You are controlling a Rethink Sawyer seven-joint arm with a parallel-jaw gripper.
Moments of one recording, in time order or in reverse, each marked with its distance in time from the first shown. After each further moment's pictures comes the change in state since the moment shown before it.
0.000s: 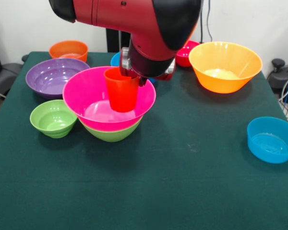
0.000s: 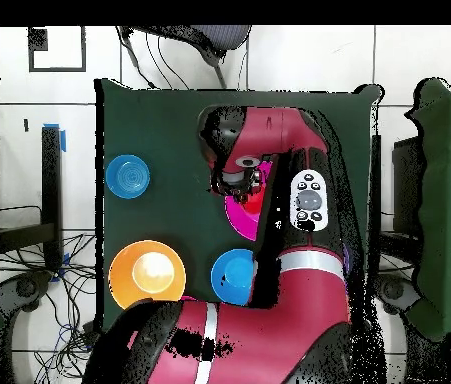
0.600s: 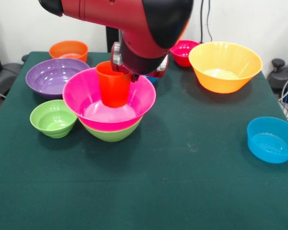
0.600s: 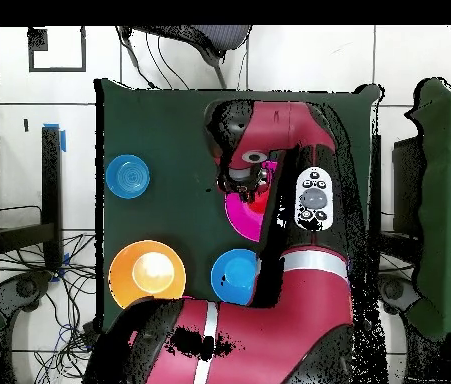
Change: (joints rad) arm 0.000 0.009 -0.028 -0.046 0.000 0.053 0.000
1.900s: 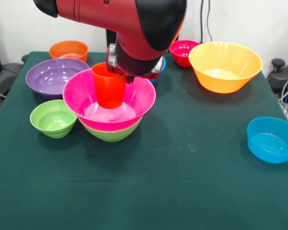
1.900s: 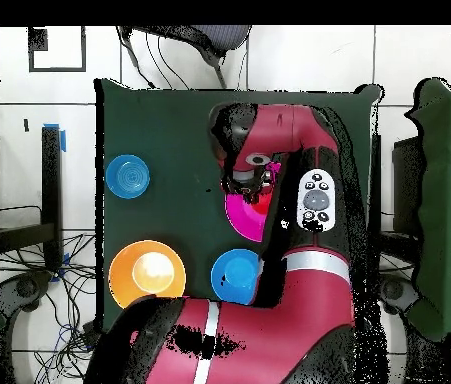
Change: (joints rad) arm -0.003 0.007 -0.019 0.018 0.000 -0.022 0.000
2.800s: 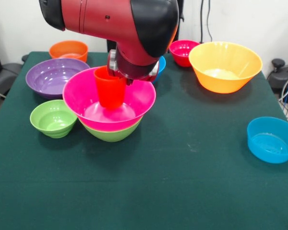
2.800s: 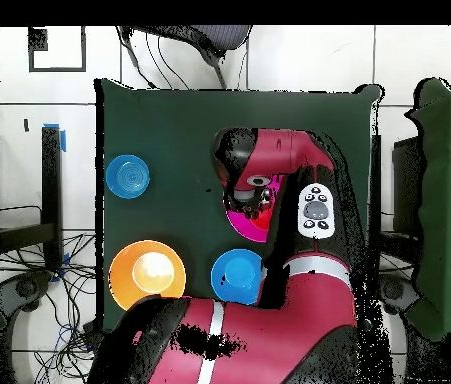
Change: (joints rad) arm -0.009 0.000 -0.011 0.122 0.000 -0.129 0.000
